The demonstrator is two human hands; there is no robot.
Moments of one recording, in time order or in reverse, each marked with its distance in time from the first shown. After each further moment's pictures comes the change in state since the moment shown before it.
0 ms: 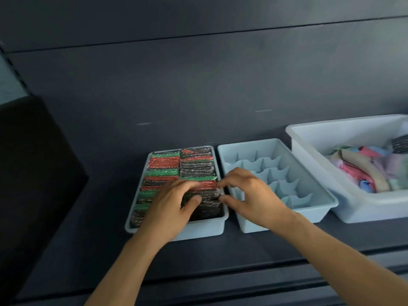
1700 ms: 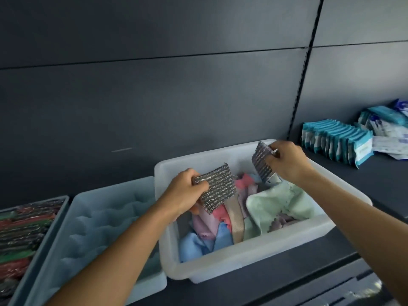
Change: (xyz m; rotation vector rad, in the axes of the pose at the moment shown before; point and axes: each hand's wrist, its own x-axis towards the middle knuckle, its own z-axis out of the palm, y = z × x) left_hand 0.224 0.280 0.217 -0.516 -0.231 -0.128; right_hand -0.063 0.311 -0.320 -0.304 0.316 0.654
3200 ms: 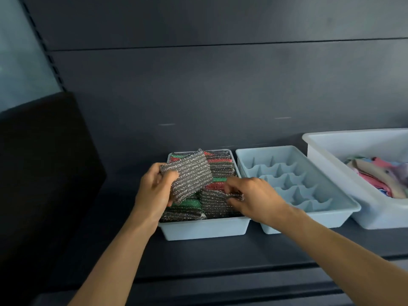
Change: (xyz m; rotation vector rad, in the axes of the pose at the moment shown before) left_hand -0.271 -0.196 -0.345 -0.305 0.548 -0.032; right_hand -0.260 -0.386 0.193 0.018 -0.355 -0.695
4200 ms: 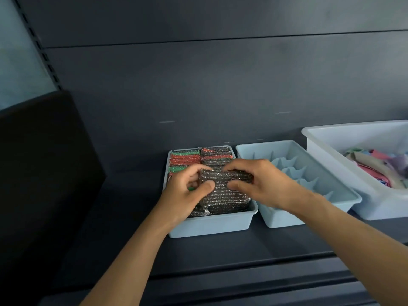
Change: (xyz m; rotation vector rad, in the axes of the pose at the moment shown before) left_hand -0.008 -0.001 0.018 0.165 -0.361 0.210; right_hand 0.003 -0.007 -0.032 0.286 0.010 -0.064
